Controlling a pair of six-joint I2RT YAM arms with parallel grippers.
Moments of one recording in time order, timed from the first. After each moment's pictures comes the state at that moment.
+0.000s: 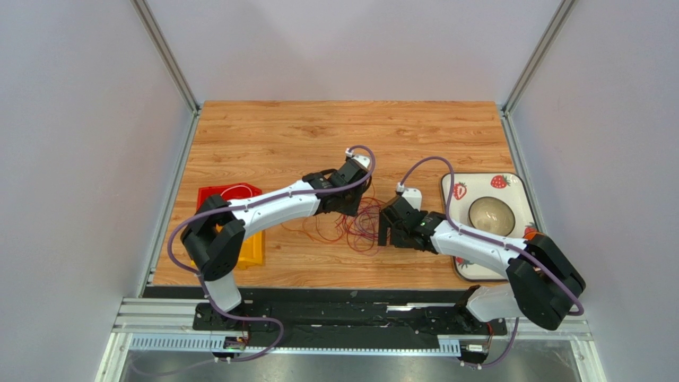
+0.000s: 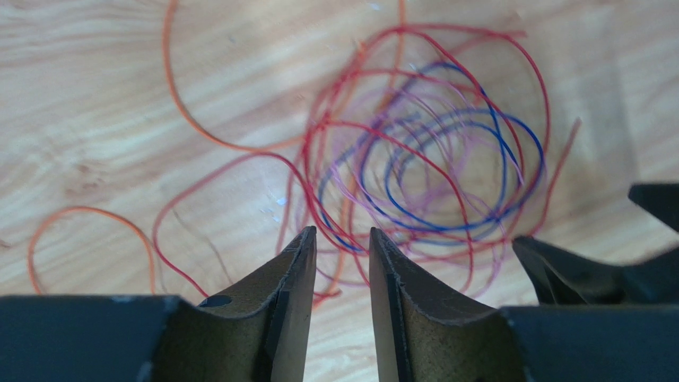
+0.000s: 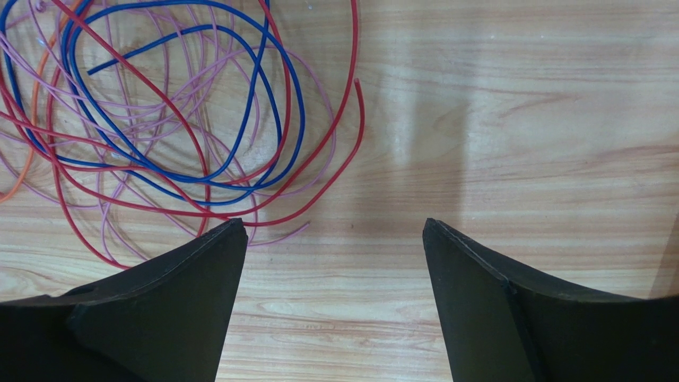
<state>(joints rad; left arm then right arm) -0.92 1.74 1.28 -0.50 -0.24 -0.44 0.77 1.34 0.68 -0.44 0.32 0.73</state>
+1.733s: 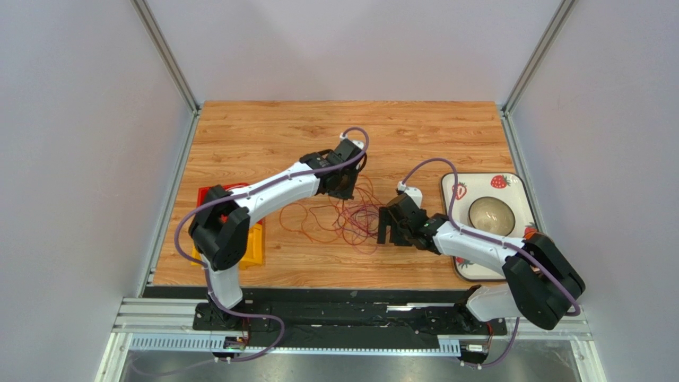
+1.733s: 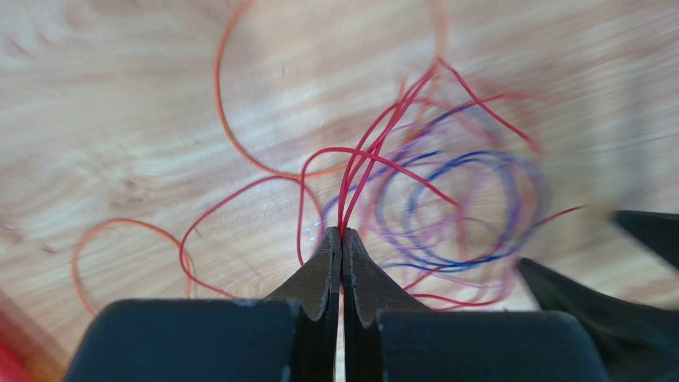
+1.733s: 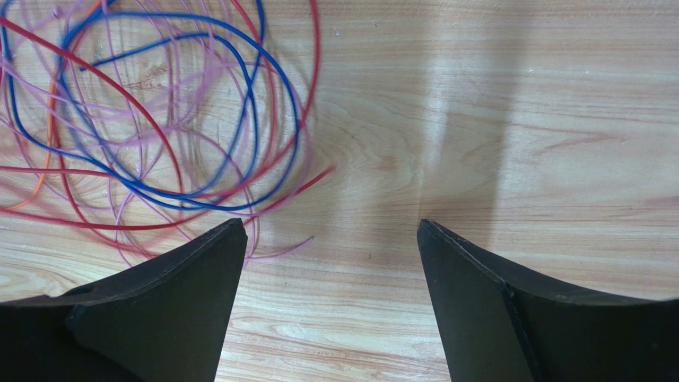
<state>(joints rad) -0.80 1.85 1.43 -0.63 -0.18 -0.41 0.71 1.35 0.63 -0.28 0.23 0.68</state>
